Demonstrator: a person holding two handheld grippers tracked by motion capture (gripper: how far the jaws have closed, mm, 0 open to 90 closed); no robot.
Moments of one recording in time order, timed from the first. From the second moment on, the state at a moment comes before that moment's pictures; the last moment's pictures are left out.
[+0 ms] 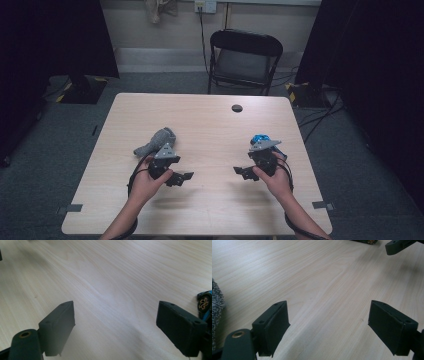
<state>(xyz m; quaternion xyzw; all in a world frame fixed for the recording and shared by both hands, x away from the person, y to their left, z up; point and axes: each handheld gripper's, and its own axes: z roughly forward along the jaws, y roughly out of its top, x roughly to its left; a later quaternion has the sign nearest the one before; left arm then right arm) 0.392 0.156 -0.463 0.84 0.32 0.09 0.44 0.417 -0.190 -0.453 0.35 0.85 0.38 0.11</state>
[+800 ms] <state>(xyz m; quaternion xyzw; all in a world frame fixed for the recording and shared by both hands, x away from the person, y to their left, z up) 0.379 0.149 -0.480 0.85 0.31 0.07 0.43 0.397 -0.188 -0.468 0.33 0.86 0.37 0.10</state>
